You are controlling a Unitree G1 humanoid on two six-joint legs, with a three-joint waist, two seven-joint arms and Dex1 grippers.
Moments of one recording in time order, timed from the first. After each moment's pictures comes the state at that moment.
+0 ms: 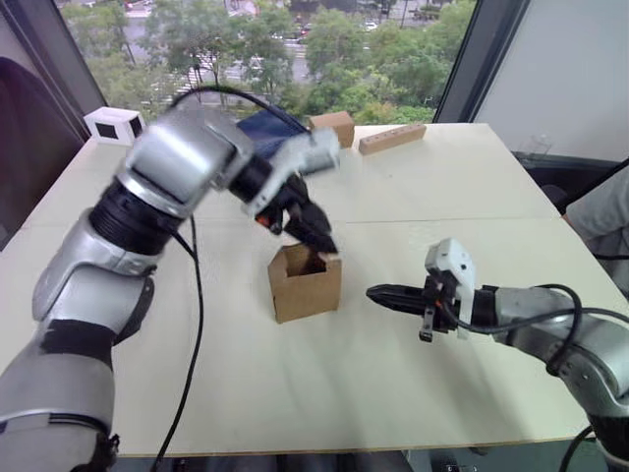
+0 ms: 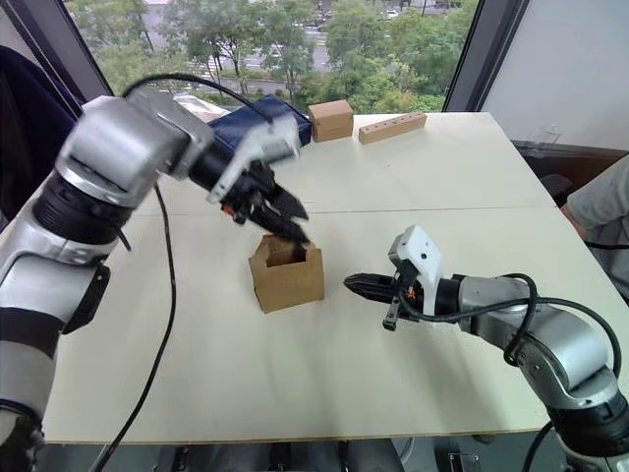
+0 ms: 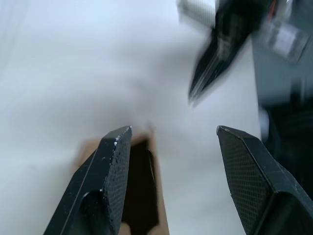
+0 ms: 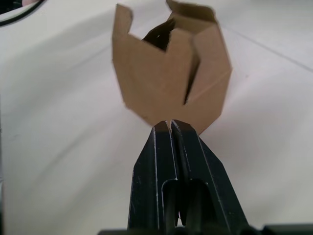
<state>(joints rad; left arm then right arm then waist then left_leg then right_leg) -1.31 0.59 -0.27 0.12 -0.36 1.25 -1.31 -0.25 -0.81 0.00 -0.49 0.74 0.76 0.74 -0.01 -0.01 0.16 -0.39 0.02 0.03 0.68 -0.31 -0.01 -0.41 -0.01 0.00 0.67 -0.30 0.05</state>
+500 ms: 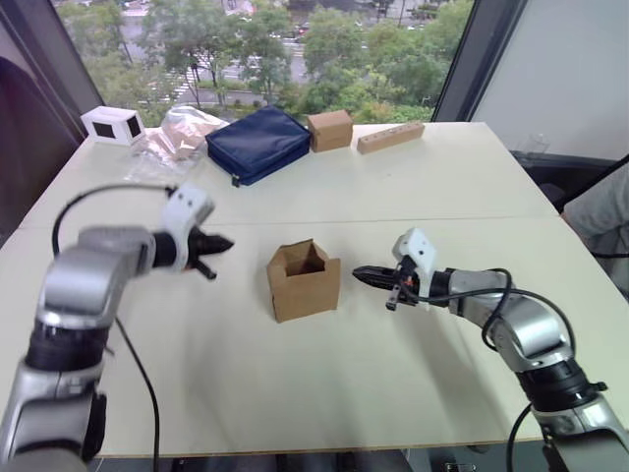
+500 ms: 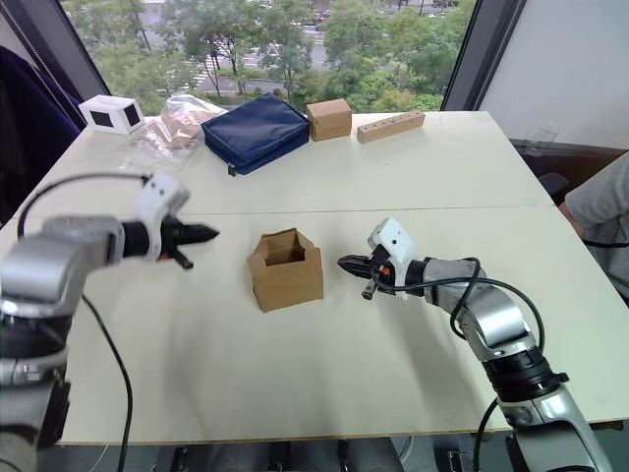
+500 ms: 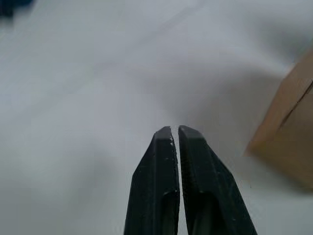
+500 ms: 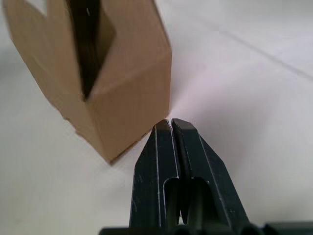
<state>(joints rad) -0.50 0.65 0.09 -0.29 -0.27 1.16 -0.73 -0.44 -0.58 0.21 -0.06 0.38 0.50 0.79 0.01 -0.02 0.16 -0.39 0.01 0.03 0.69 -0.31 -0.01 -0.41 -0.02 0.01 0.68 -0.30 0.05</state>
